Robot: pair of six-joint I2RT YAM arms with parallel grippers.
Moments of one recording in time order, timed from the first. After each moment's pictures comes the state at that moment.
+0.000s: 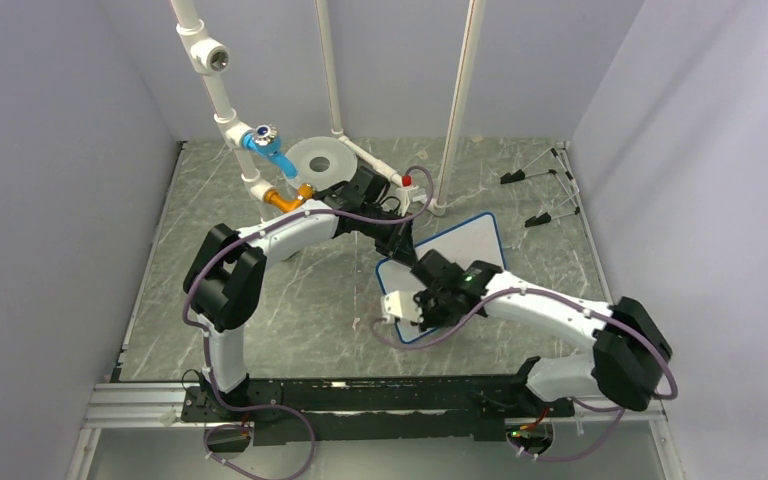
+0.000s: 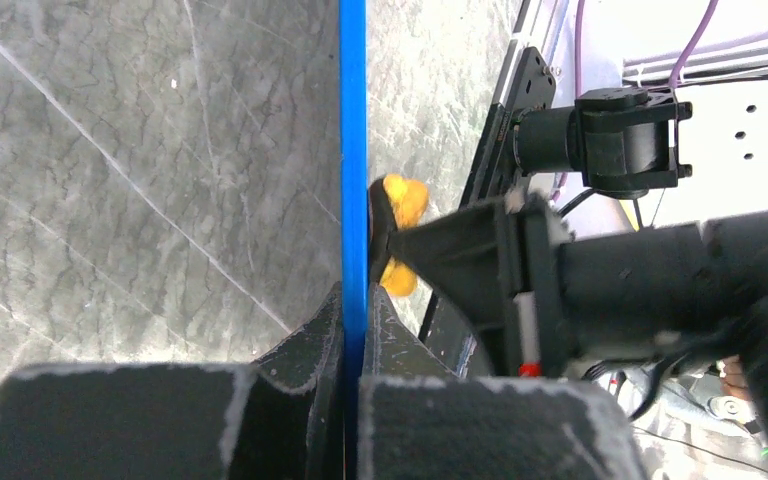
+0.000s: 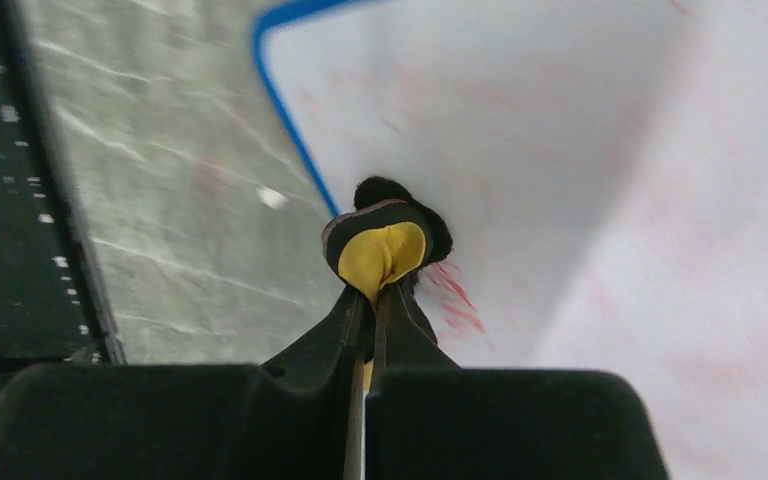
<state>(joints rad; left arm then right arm) -0.68 1.90 1.45 -0.40 0.85 -0.22 0.90 1.32 0.81 -0.75 -0.12 -0.84</state>
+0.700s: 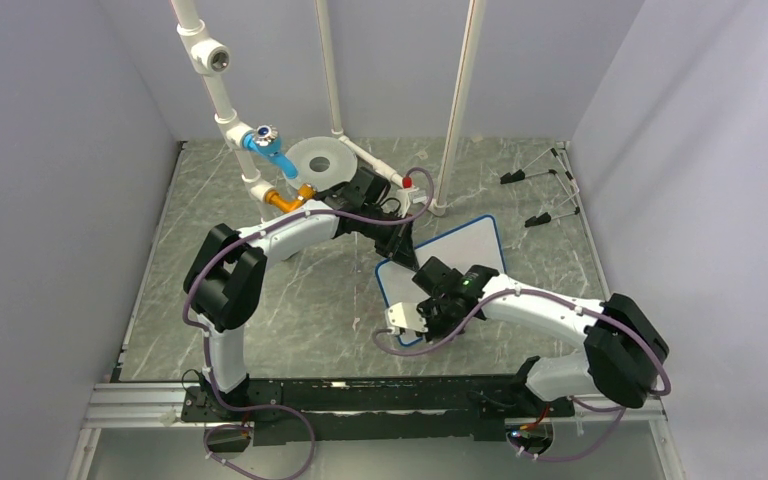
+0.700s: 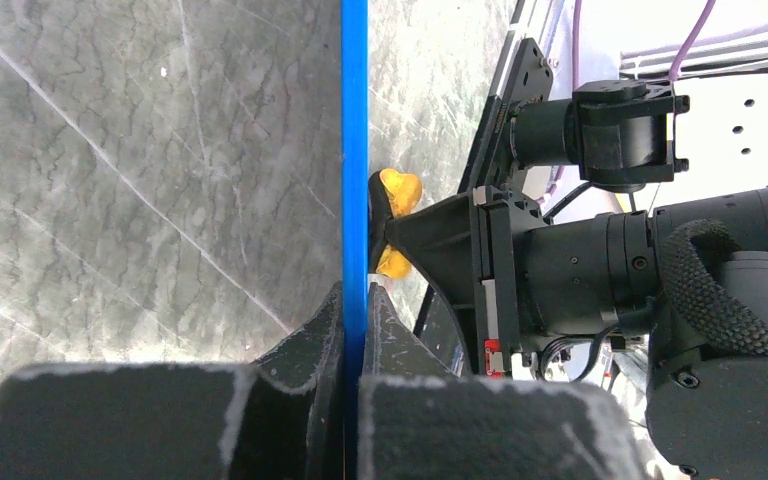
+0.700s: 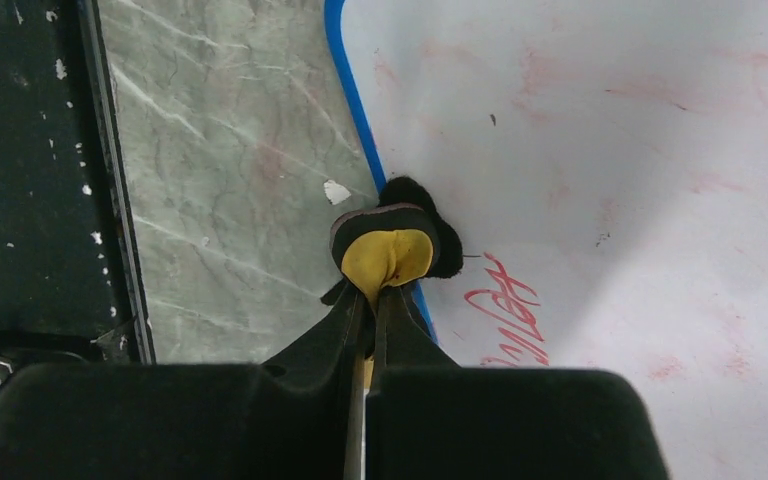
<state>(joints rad) -0.68 1.90 1.45 -0.41 0.86 -0.22 0.86 1.32 0.75 -0.76 -0.18 -0.89</state>
